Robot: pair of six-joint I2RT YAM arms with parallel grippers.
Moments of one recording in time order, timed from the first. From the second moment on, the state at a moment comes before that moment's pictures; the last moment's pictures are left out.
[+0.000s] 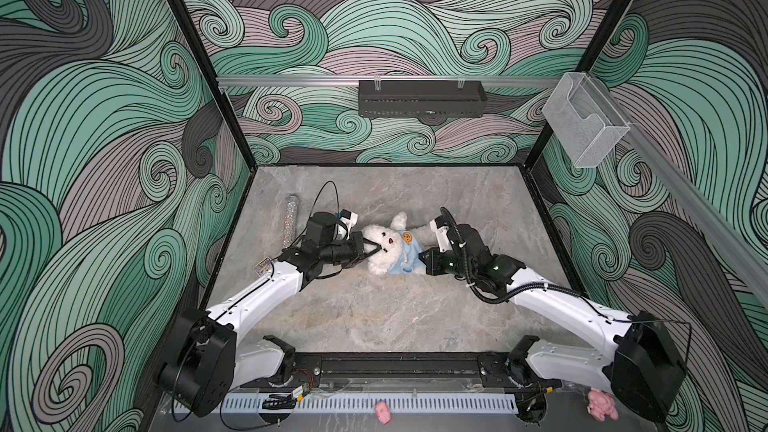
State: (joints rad) left arm -0.44 1.21 0.69 -0.05 0.63 -0.93; right arm 0.70 1.19 0.73 -0.27 -0.11 0.53
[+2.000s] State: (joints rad) left arm -0.25 1.09 0.58 0.12 0.75 -1.35; right arm 0.55 1.14 0.80 -0.30 -0.16 0.28
